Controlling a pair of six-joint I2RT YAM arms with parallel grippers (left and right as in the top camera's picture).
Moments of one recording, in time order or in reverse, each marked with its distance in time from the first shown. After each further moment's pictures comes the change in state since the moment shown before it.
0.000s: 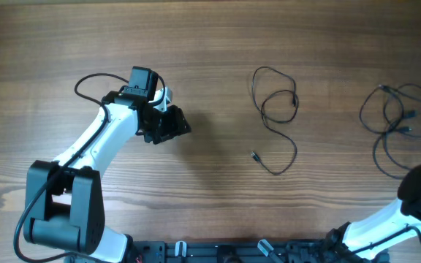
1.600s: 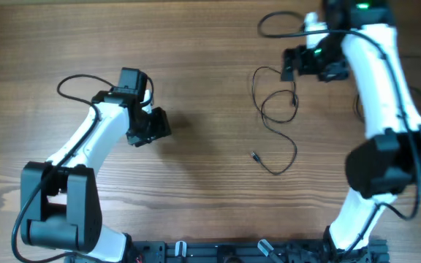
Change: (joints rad) left arm 0.078 0.000 0.000 -0.073 -0.213 0.000; right arm 0.735 0.151 0.000 -0.079 -0.328 -0.468
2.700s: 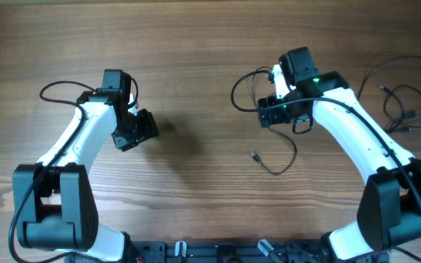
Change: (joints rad) left arm 0.086 0.000 0.000 -0.061 -0.039 0.000; right arm 0.152 -0.341 -0.778 0.616 0.029 0.073
